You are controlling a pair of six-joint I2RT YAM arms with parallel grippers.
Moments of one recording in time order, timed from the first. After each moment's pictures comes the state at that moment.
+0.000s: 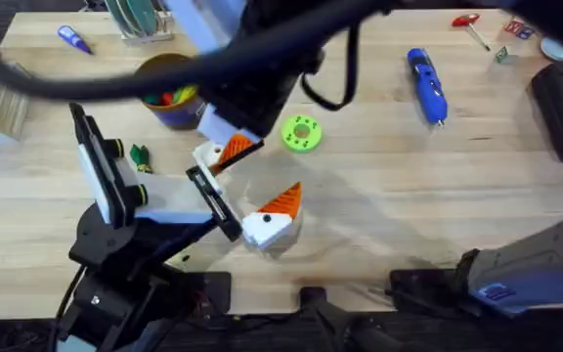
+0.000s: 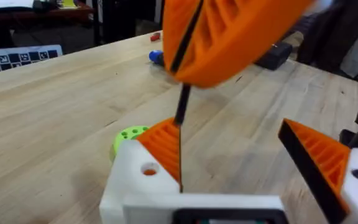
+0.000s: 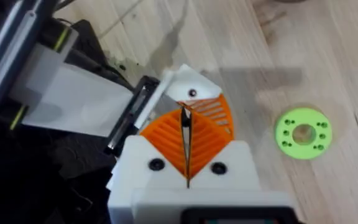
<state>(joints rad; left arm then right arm) -0.38 0.01 0.01 -0.05 0.58 -0.11 0.95 1.79 2.00 -1.33 -0.24 -0.13</state>
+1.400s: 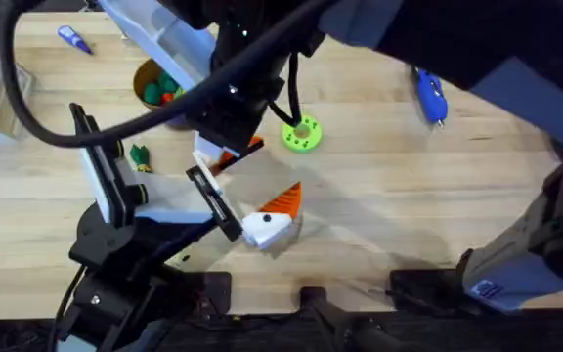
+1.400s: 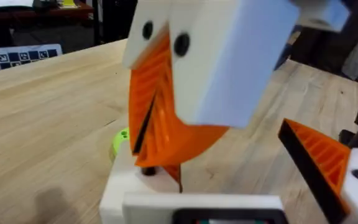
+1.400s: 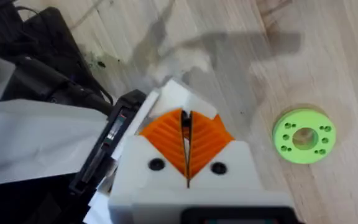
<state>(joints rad) -0.38 0.01 0.01 -0.05 0.58 -0.12 0.99 1.91 2.00 -1.31 -0.17 -0.12</state>
